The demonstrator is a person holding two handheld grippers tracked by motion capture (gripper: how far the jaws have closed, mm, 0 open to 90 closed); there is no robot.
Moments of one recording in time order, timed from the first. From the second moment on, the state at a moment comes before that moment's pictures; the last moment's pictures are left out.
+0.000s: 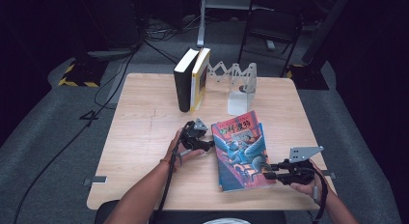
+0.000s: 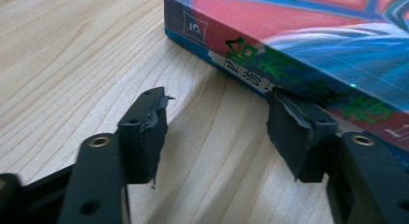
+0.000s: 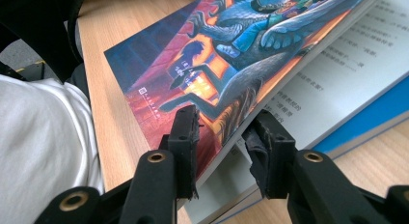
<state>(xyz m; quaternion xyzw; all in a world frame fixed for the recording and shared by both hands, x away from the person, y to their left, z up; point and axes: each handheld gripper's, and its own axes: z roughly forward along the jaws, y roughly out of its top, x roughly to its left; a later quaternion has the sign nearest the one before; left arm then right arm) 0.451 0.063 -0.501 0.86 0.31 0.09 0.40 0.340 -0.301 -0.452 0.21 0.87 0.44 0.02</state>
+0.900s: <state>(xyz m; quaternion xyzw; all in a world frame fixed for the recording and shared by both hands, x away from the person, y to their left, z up) 0.452 0.096 -0.445 0.80 0.32 0.11 0.50 0.358 -0.278 -0.451 0.15 0.88 0.44 0.10</state>
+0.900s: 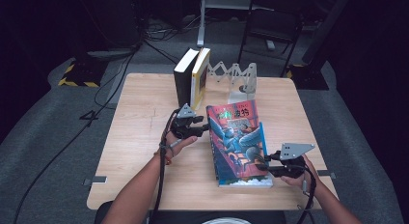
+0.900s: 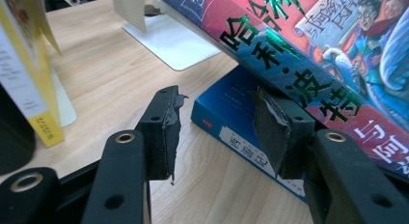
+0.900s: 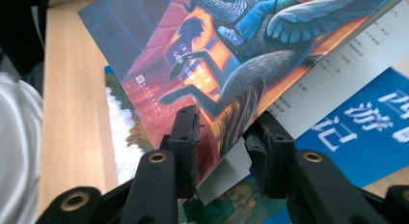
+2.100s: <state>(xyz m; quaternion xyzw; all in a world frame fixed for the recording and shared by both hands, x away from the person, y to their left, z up) 0.450 0.096 -0.405 0.78 0.27 0.06 0.57 0.345 -0.283 -0.454 0.13 0.86 0.43 0.25</state>
